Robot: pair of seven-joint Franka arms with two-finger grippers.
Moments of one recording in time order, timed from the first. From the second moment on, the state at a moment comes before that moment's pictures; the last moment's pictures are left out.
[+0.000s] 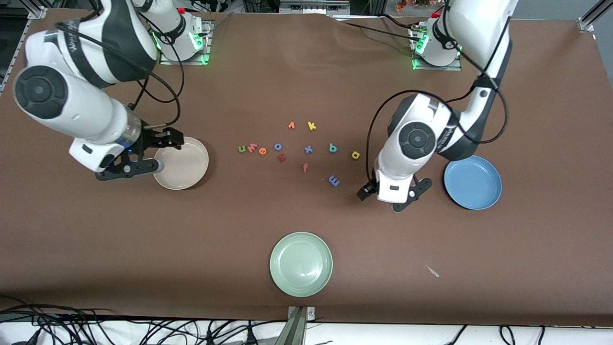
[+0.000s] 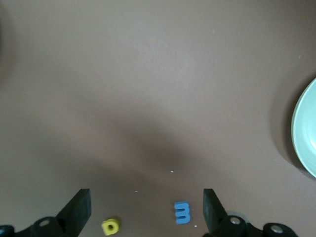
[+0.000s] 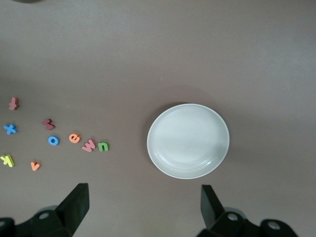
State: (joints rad) left arm -0.39 0.59 -0.10 -1.53 -0.01 2.10 -1.15; right arm 0.25 0.30 0.04 -1.48 0.01 1.63 0.12
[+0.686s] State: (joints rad) left arm -0.52 0.74 -0.10 -1.53 -0.11 2.31 -1.24; right arm 0.27 0.16 0.20 -2.08 0.04 2.22 0.25
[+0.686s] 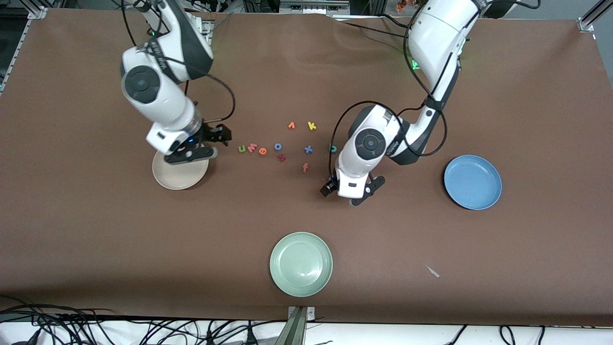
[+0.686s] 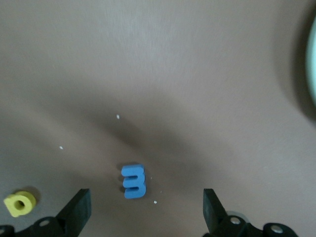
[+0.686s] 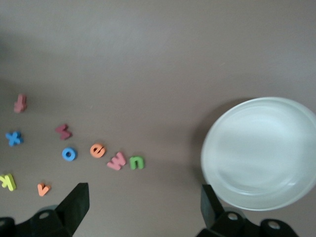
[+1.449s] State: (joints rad) left arm -0.56 0.79 -0.09 -1.58 -0.11 2.36 -1.24; right arm 0.27 0.34 0.25 -2.27 -0.03 2.63 0.27
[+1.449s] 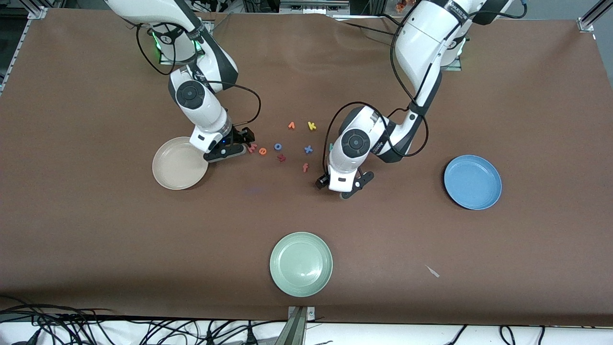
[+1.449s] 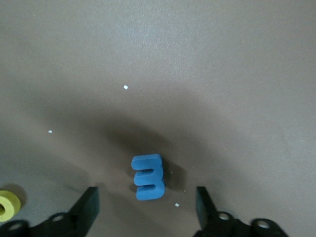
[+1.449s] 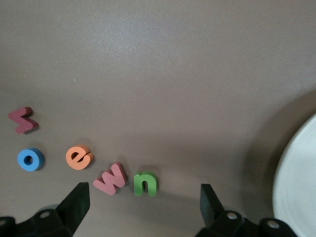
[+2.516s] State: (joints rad) left arm -0.56 0.79 -0.09 -1.58 -0.06 2.36 -1.24; right arm 0.27 0.41 0.22 -2.29 -0.07 2.71 0.27
